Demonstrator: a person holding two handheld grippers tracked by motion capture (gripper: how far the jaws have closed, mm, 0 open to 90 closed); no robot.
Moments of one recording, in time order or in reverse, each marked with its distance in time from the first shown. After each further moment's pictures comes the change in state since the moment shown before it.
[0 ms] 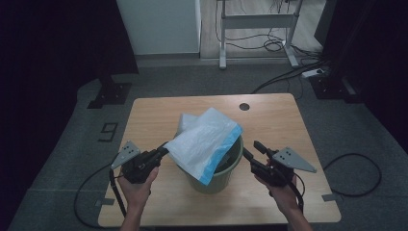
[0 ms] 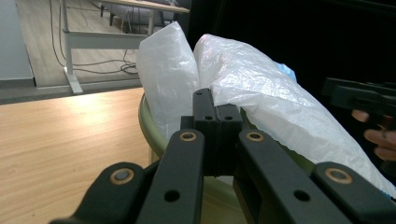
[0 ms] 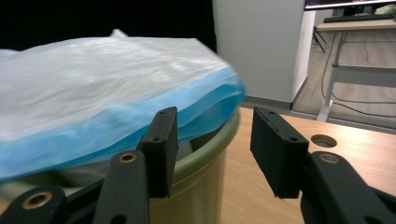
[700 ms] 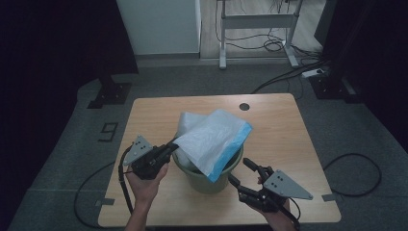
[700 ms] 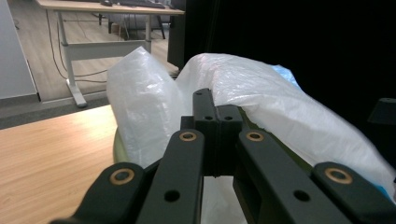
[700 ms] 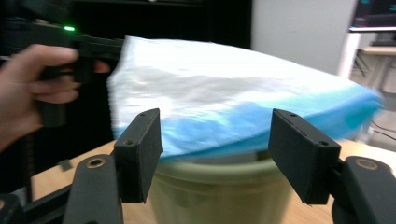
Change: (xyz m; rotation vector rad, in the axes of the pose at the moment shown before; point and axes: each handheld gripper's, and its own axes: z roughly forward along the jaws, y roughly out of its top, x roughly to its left) left arm -0.023 0.019 0.015 0.009 0.011 0.091; right arm 0.056 -0.004 -0.034 -0.053 0.136 -0.070
